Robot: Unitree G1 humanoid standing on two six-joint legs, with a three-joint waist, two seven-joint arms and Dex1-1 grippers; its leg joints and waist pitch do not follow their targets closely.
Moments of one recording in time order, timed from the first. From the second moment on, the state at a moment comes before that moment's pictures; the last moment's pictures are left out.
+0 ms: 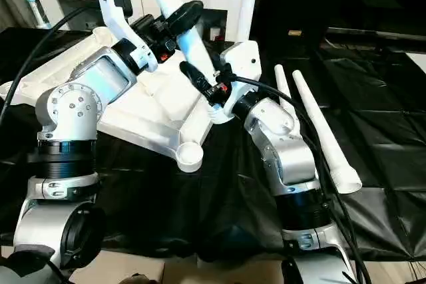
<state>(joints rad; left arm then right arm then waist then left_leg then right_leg) -0.91 0.02 0.24 0.17 -0.60 0.69 -0.33 -0.59 -0.15 0.07 0.07 0.20 0.22 0.50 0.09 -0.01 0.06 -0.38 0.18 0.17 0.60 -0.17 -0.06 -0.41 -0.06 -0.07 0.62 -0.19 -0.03</state>
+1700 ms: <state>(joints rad) -0.82 0.32 0.04 0.10 -0.66 0.68 -0.98 -0.58 -0.36 0.10 -0.03 0.54 0.69 0.88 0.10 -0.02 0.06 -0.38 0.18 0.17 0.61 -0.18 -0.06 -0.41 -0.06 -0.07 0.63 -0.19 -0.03</state>
